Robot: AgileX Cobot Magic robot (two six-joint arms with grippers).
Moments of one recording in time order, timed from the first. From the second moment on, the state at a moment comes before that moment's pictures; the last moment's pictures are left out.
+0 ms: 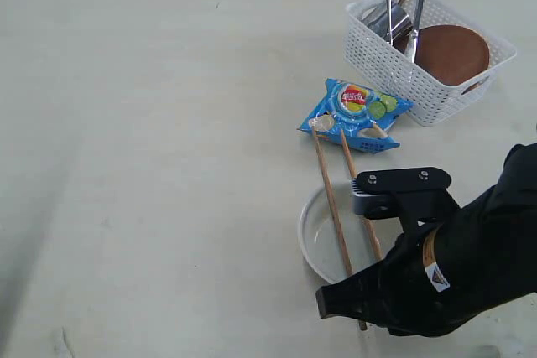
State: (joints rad) left arm -0.21 0.00 0.00 0.04 0.14 -0.29; right arm 0.98 1.31 -0.50 0.03 0.68 0.77
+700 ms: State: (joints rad) left arm -0.21 0.00 0.00 0.04 0.14 -0.29; right arm 0.98 1.31 -0.50 0.03 0.68 0.77
